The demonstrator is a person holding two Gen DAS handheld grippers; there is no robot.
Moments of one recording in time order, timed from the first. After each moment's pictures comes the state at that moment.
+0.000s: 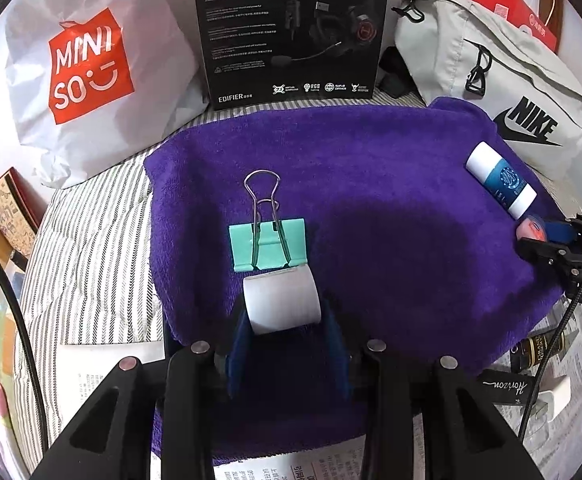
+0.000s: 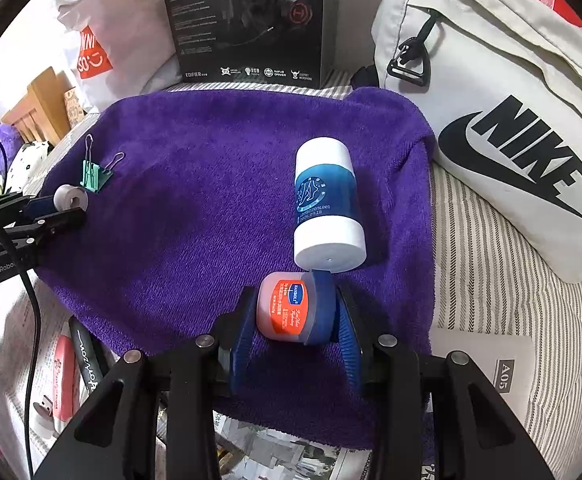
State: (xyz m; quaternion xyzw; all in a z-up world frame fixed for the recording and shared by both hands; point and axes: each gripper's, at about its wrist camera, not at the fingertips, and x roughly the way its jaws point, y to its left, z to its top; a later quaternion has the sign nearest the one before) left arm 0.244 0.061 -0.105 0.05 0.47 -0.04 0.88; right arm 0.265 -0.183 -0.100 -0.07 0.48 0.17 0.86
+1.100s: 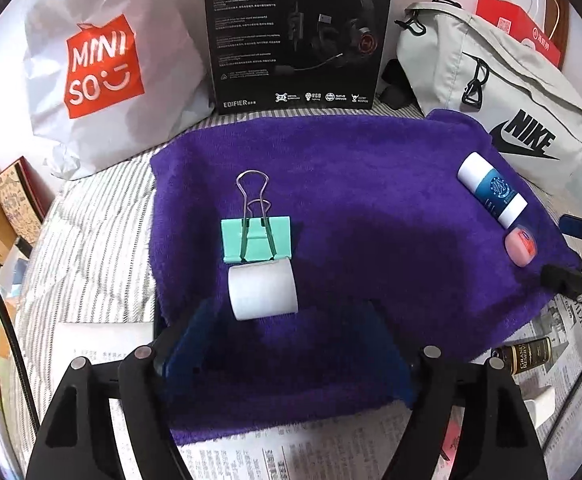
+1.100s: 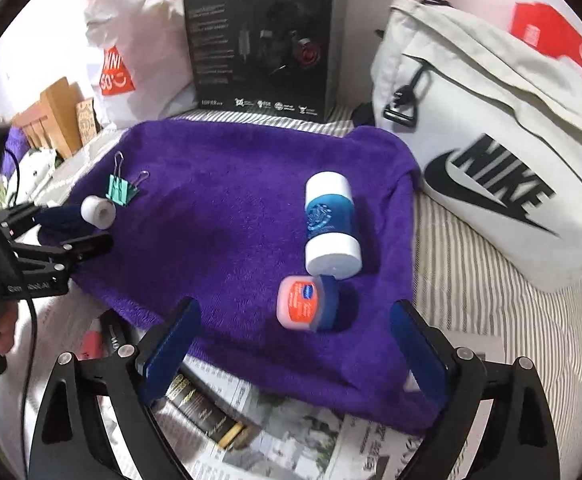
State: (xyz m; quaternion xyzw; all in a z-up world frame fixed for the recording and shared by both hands) left arm 0.230 0.051 -0.098 0.03 0.46 -0.02 0.89; right arm 0.236 -0.191 -0.070 -0.06 0.44 0.18 0.88
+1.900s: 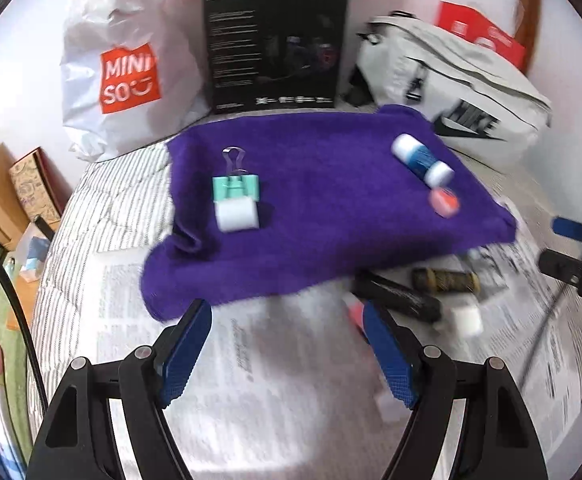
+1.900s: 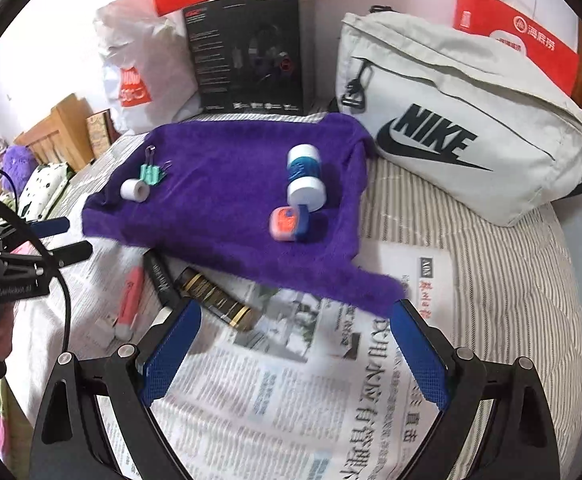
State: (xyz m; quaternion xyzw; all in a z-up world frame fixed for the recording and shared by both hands) left arm 0.136 0.031 -0.054 0.02 0.46 -0.04 0.89; right arm 0.154 -0.236 -0.039 -0.04 0.44 0.18 0.88
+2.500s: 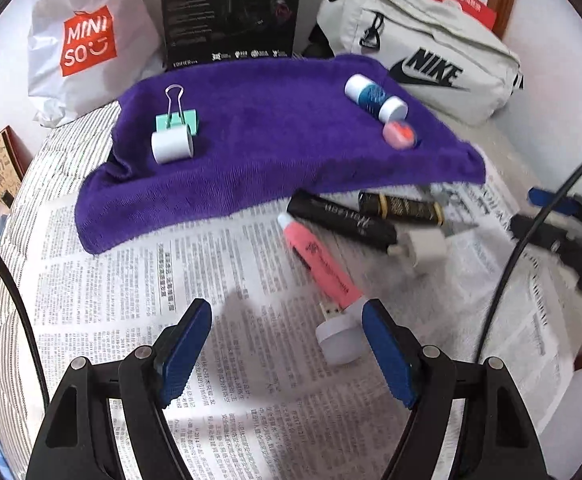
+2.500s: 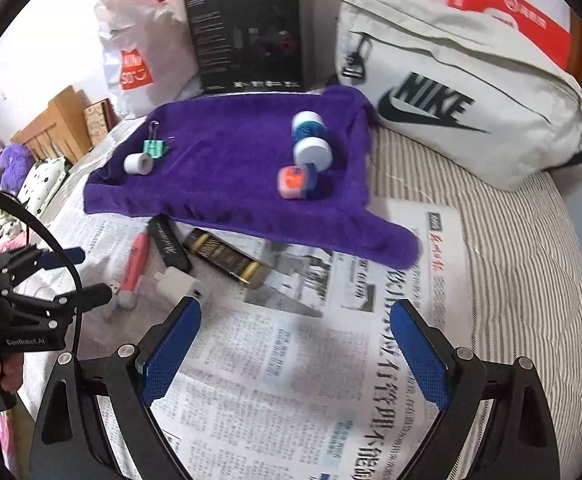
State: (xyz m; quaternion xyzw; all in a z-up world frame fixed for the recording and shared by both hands) left arm 0.110 0.001 -0.095 0.02 0.50 -0.08 0.86; right arm 0.132 -0.240 -0.057 -0.02 0.46 0.16 0.87
